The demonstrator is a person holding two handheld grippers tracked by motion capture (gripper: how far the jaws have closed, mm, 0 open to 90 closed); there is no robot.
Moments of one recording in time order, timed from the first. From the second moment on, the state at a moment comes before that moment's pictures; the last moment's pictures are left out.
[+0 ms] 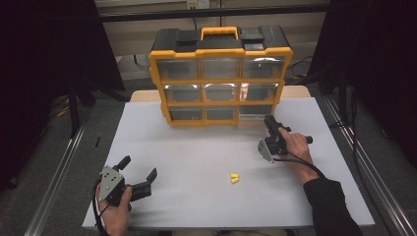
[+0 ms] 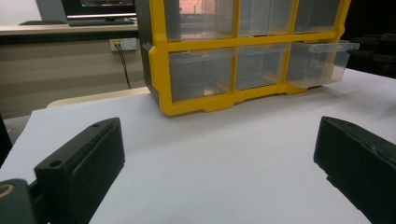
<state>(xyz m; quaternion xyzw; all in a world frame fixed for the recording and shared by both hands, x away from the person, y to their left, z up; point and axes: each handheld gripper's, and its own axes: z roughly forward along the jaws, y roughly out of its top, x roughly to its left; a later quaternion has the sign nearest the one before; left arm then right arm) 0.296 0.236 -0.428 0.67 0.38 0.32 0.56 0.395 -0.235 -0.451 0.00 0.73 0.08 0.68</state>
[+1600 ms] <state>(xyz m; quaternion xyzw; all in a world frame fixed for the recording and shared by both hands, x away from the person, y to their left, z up) 0.296 0.235 -0.427 0.67 0.37 0.32 0.56 0.374 -0.239 -0.451 -0.01 0.73 0.09 0.67</state>
